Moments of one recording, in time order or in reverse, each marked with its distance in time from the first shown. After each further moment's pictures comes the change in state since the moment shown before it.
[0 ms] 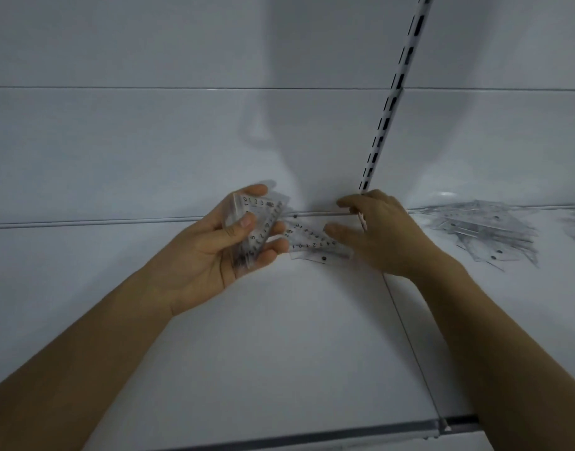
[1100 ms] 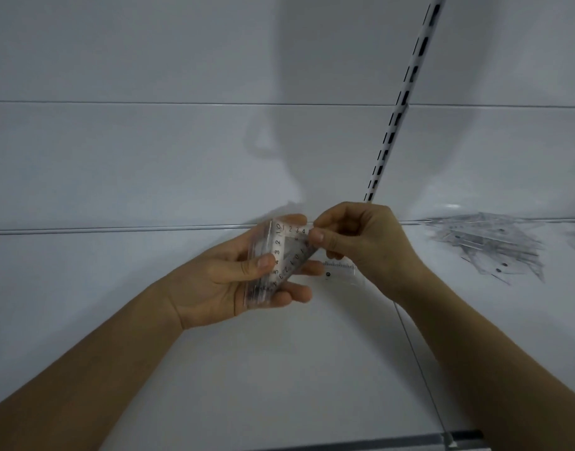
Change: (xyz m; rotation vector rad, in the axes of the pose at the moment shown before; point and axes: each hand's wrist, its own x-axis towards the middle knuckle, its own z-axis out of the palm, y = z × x) left_hand -0.002 -0.006 -0.009 0.026 -0.405 -0.154; right_hand -0.012 -0.034 0.004 0.977 0.010 -0.121
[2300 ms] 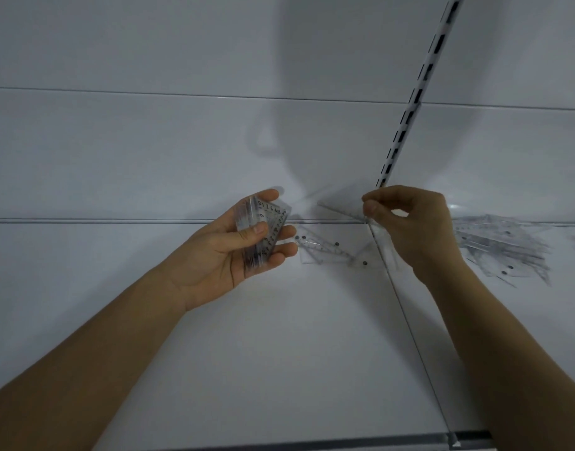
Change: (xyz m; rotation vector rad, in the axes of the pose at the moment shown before) left_hand 0.004 0.008 -0.006 0.024 0.393 0.151; right_hand 0.011 0.007 -0.034 -0.390 0.381 -0.020
